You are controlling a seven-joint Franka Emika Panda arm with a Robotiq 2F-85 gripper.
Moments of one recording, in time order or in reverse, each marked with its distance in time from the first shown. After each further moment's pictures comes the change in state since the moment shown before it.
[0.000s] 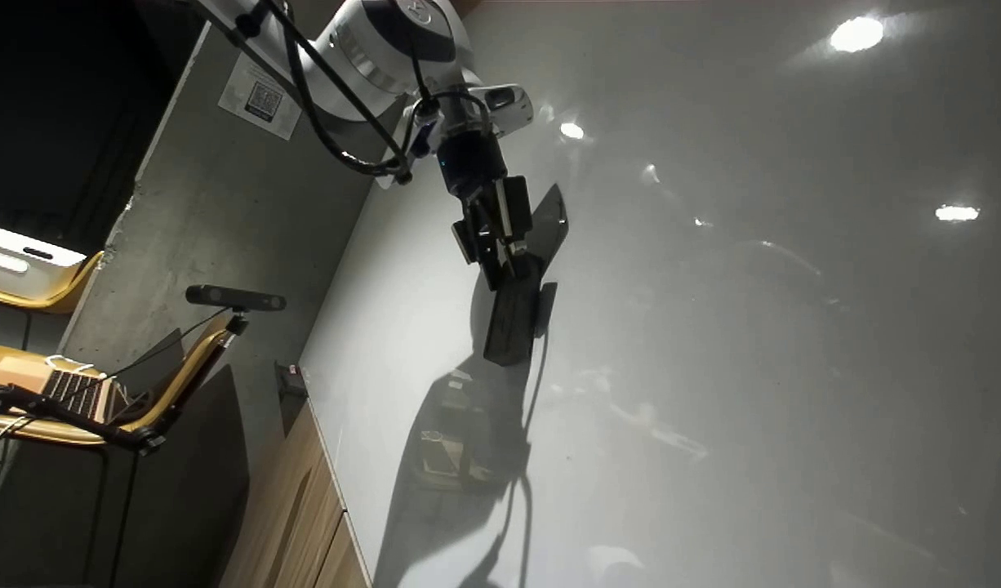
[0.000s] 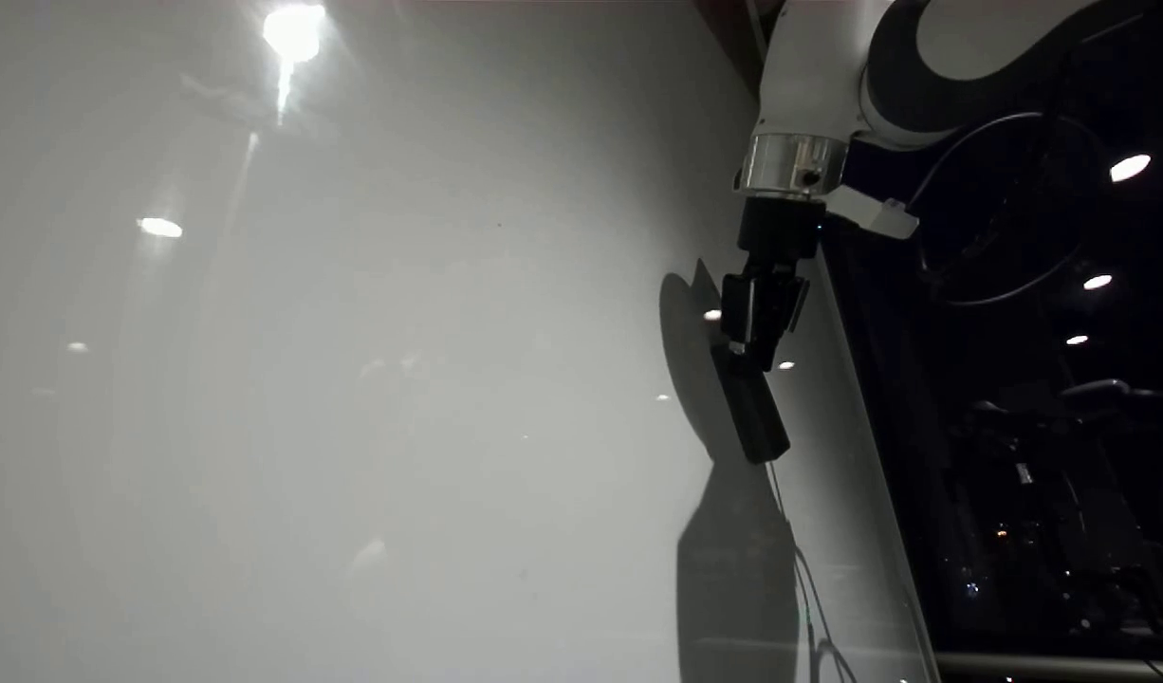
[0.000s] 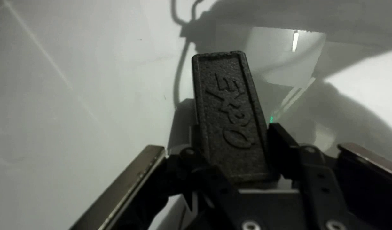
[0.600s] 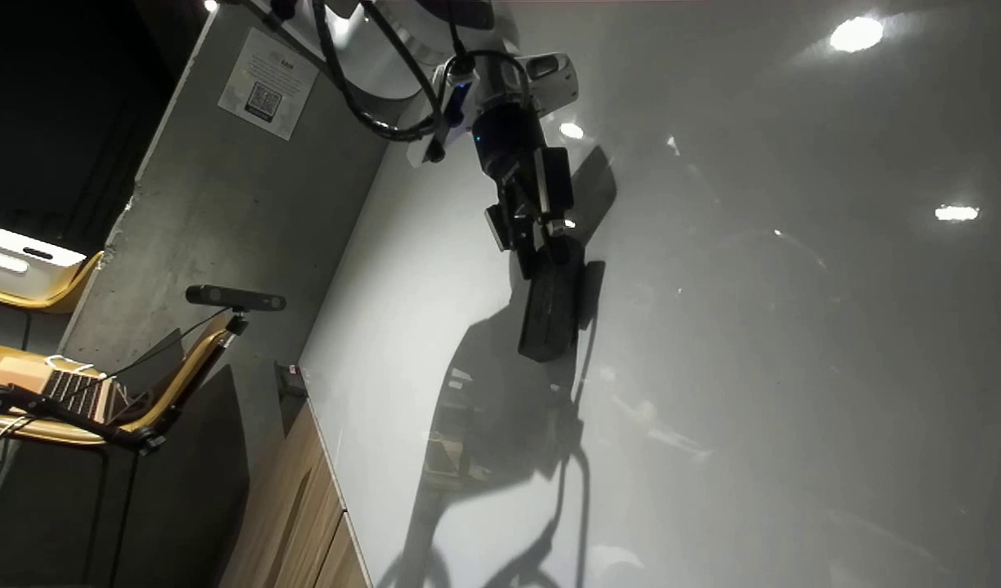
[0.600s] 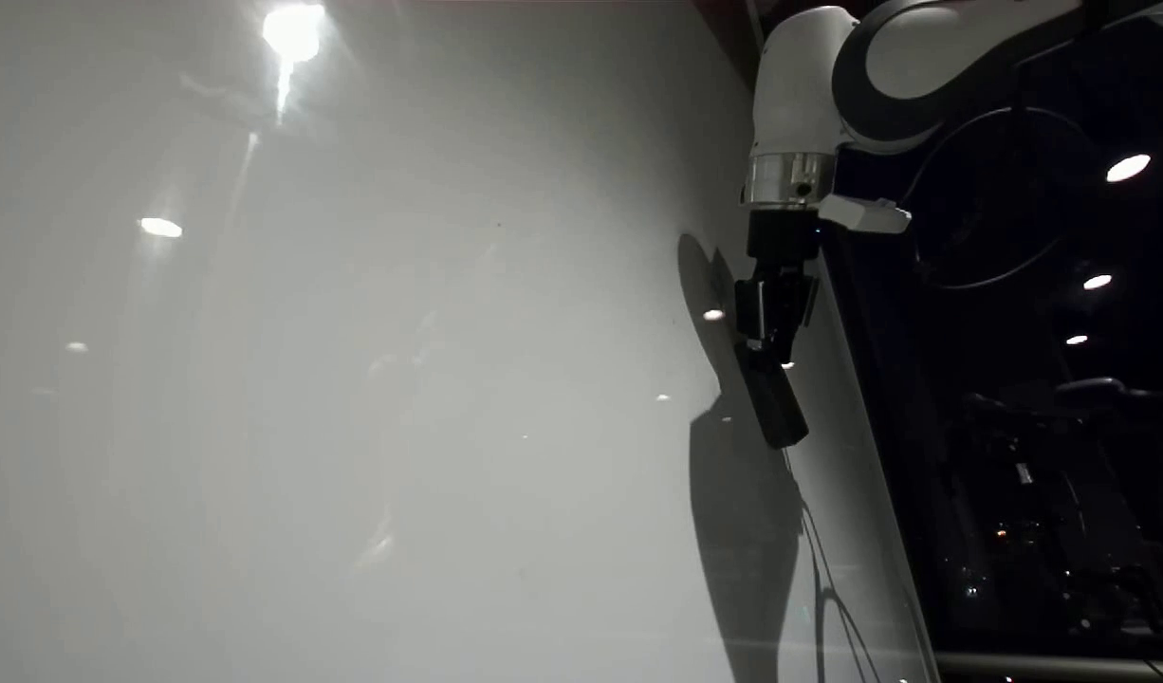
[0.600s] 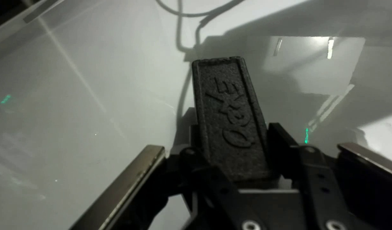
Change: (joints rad) arm -0.018 0.049 -0.066 0.124 0.000 -0.135 -0.043
